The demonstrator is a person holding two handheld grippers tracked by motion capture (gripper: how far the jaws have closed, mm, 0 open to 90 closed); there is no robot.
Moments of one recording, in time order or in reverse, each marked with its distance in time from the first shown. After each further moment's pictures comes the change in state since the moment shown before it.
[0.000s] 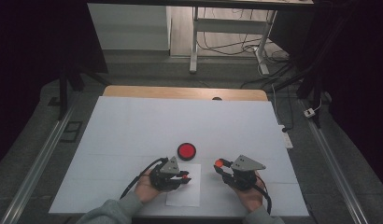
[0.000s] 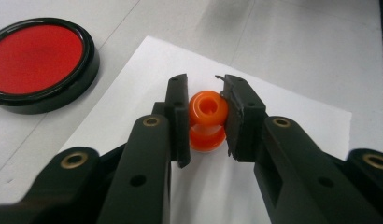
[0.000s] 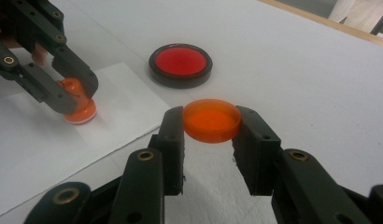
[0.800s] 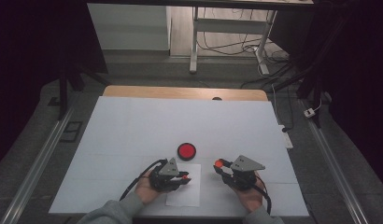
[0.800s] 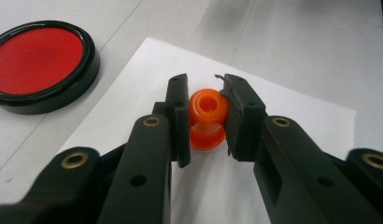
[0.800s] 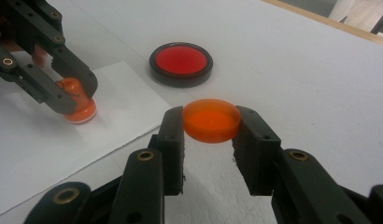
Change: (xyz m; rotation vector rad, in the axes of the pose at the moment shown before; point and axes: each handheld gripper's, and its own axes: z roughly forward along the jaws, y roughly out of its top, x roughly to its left) left arm 0.000 -0.004 0.001 -0.020 -0.002 0.008; right arm 0.001 0.000 0.001 0.003 0.000 -0.004
